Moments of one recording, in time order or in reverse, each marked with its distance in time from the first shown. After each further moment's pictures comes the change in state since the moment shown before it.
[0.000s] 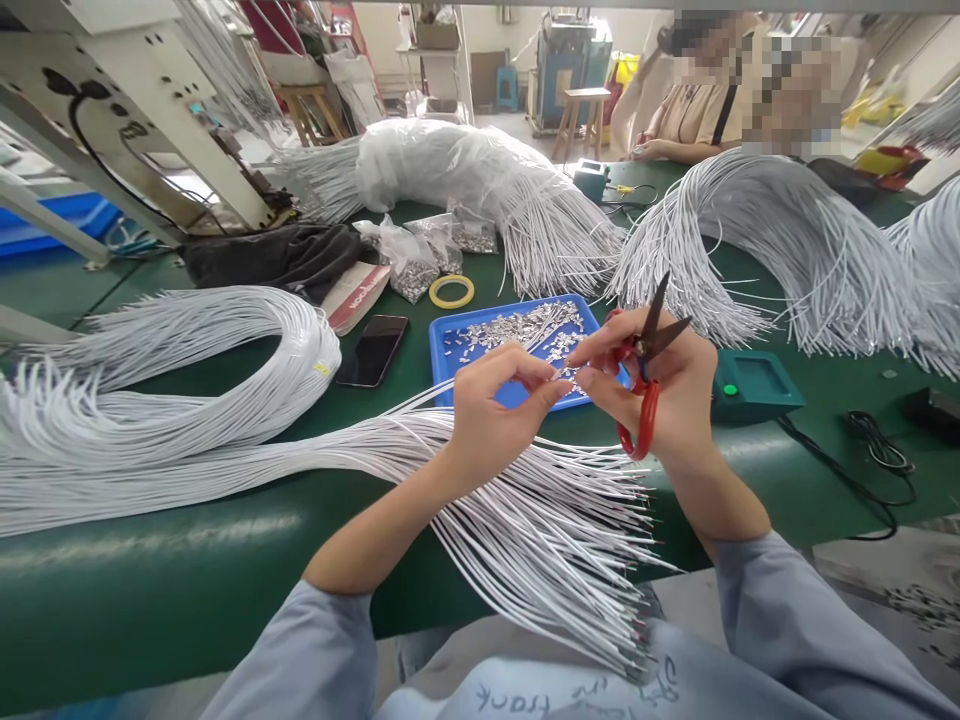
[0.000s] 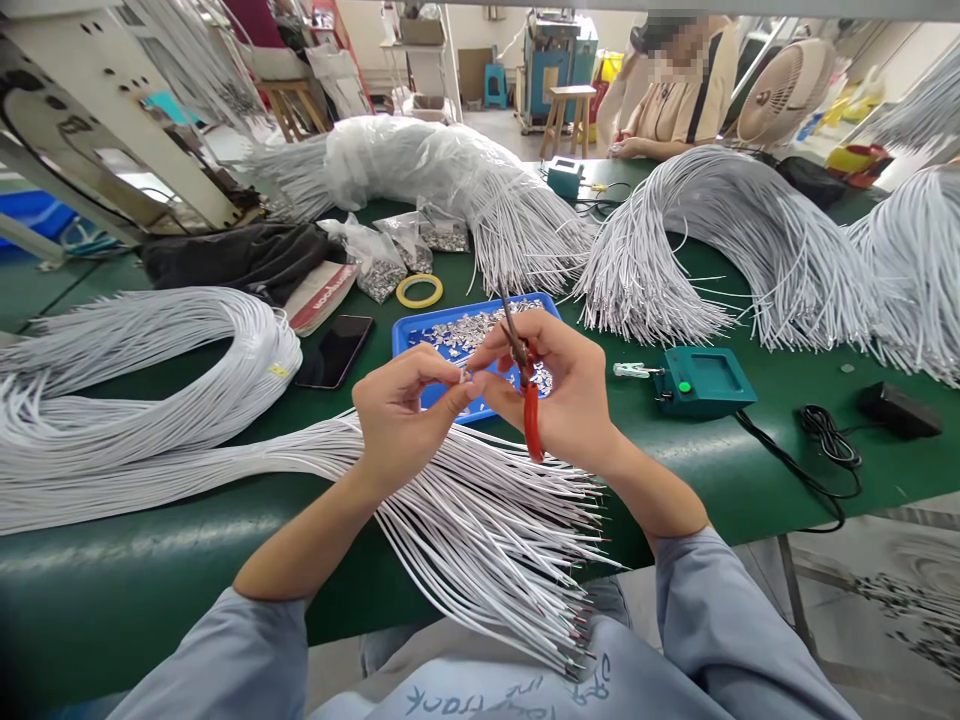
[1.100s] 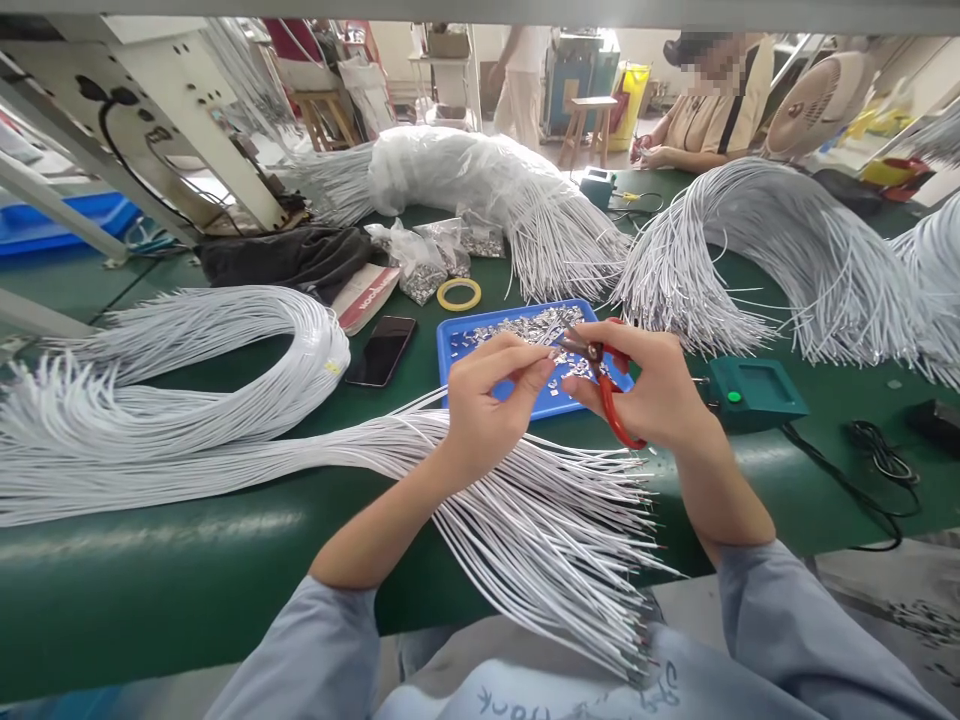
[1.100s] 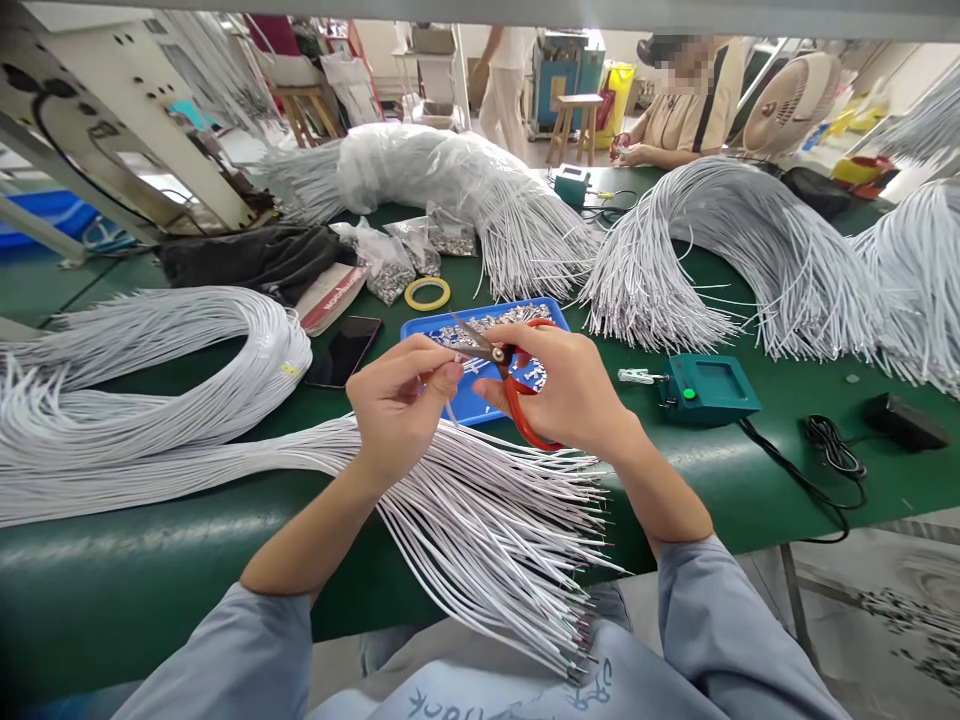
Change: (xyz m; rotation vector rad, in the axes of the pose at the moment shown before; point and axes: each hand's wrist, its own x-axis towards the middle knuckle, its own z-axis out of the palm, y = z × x) left_hand 0.005 -0.003 -0.008 0.006 0.032 0.084; right_hand 0.012 0.009 -0.012 -0.492 -0.268 -0.082
